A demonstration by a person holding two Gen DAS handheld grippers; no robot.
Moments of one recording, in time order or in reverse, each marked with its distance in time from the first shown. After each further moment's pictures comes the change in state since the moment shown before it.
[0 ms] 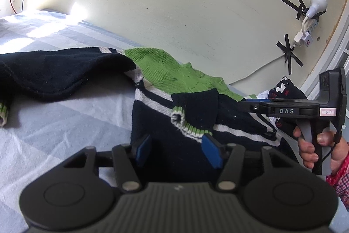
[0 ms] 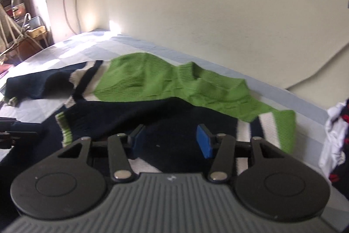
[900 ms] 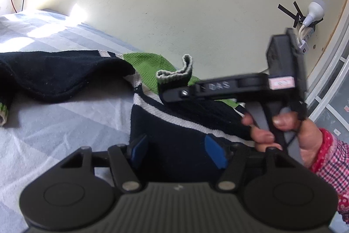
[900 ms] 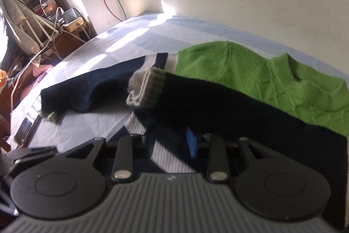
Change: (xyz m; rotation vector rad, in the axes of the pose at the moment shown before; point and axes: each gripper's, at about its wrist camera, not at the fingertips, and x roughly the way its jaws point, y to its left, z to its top) left arm -0.006 0.002 -0.002 -0.022 -0.037 -0.031; right arm 0.084 0.074 0.043 0.051 0.129 0.264
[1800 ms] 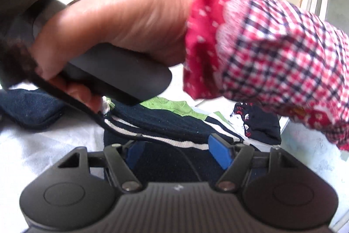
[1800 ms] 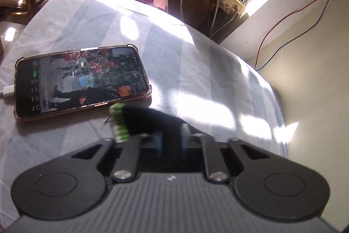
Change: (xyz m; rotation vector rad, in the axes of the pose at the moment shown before) left arm -0.027 -0.020 -0.012 0.163 -0.141 -0.136; right arm 0.092 0.270 0.030 -1.100 0.080 0.009
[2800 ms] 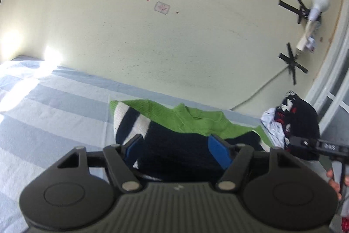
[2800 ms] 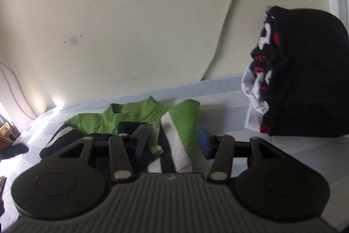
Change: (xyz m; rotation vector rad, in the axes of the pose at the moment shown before) left arm 0.115 0.021 0.087 -0.029 0.158 0.192; right arm -0.256 -0.052 -0.423 1.480 -0.249 -0.613
